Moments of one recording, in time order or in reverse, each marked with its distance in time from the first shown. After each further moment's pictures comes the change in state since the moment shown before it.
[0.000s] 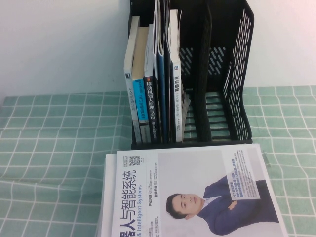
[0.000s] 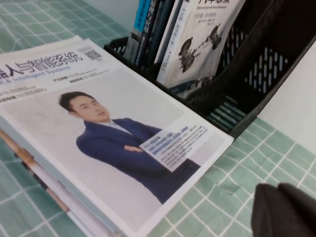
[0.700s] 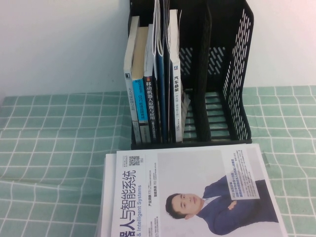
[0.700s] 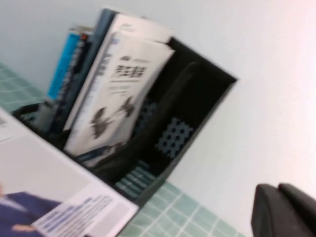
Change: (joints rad) right arm -0.012 -0.018 0.040 -0.210 -0.275 0.107; left arm 0.000 0.000 0.000 0.424 -0.490 -0.031
